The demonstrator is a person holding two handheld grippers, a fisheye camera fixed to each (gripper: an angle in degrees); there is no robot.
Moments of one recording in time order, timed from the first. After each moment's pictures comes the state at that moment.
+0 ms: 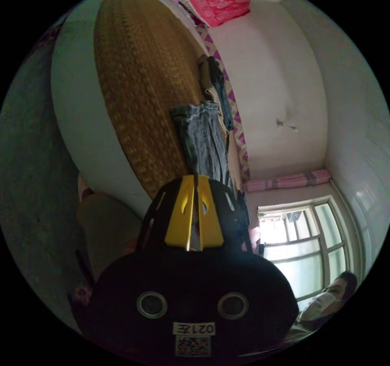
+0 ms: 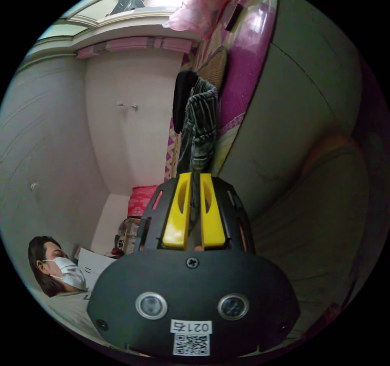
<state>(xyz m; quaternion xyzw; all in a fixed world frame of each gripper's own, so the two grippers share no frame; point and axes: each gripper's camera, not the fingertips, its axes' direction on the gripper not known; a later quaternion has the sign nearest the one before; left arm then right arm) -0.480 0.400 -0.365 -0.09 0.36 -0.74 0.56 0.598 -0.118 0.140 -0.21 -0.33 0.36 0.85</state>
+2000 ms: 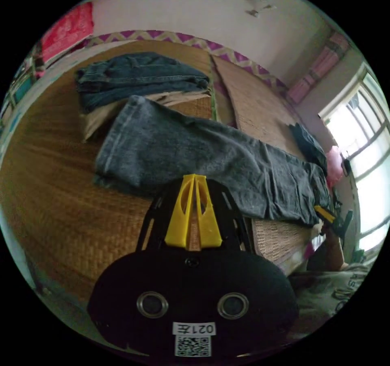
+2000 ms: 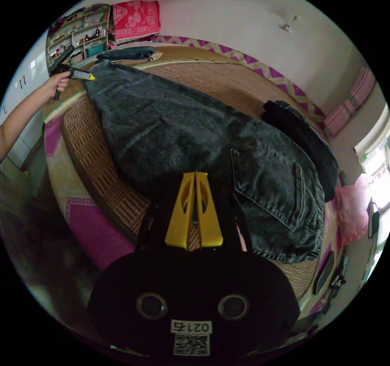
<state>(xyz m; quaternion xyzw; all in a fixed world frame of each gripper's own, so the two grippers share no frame) -0.338 0.059 -0.021 -0.21 0.31 -0.39 0.84 0.032 -0.105 0.269 -0.28 -0.13 -0.43 0.85</state>
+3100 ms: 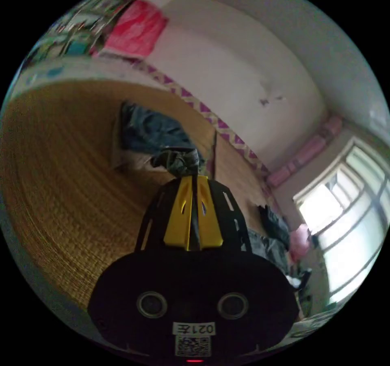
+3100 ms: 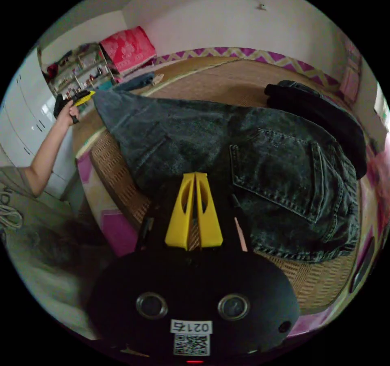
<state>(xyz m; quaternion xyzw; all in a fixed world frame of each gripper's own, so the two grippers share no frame) -0.217 0.015 -0.115 -0.01 0.25 -0.56 0.79 0.101 -0.129 0.276 -0.31 -0.26 -0.29 0.87</state>
